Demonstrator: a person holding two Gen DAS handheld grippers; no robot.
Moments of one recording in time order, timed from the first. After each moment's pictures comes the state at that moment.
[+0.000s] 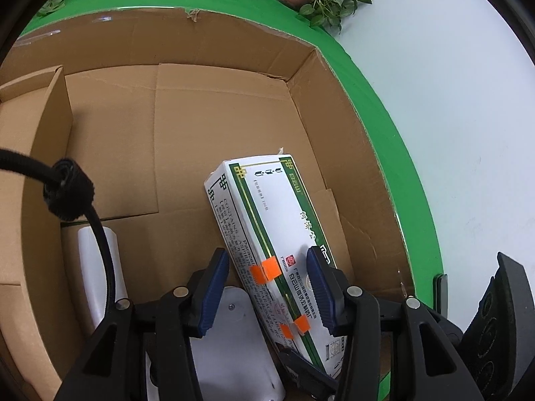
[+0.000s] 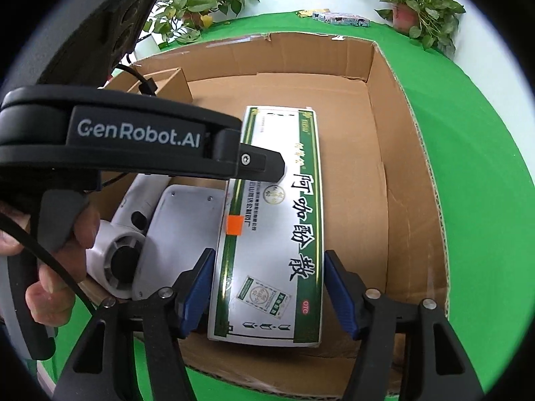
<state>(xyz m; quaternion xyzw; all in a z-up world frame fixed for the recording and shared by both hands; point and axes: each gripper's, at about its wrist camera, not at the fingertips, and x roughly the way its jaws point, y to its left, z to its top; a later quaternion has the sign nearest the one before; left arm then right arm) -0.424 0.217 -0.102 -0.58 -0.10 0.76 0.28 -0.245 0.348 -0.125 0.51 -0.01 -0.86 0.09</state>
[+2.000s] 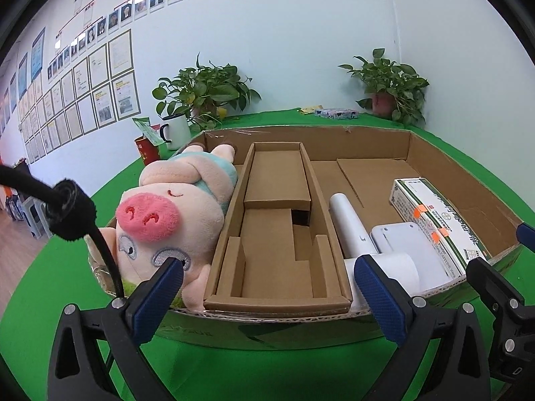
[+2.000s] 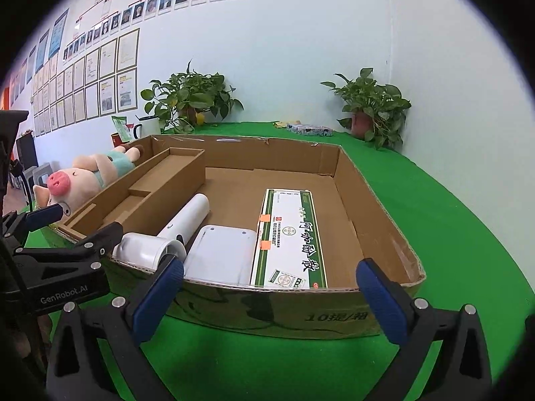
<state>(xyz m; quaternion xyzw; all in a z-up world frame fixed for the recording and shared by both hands) -0.250 0.110 -0.106 -0.28 0.04 0.96 0.00 -0.142 0.316 -0.106 0.25 0.04 -0.97 0.01</state>
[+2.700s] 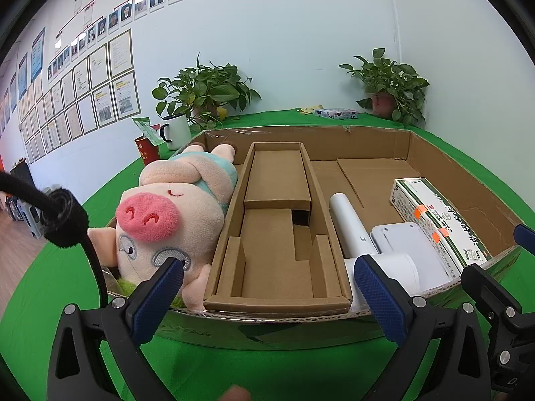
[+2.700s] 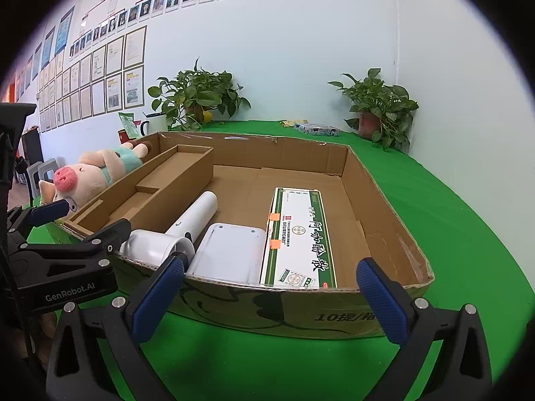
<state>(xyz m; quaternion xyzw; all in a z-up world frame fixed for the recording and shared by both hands) -0.252 0.110 -0.107 -0.28 0.04 0.96 0.00 -0.143 0.311 -0.106 0.25 0.04 -0.97 0.02</state>
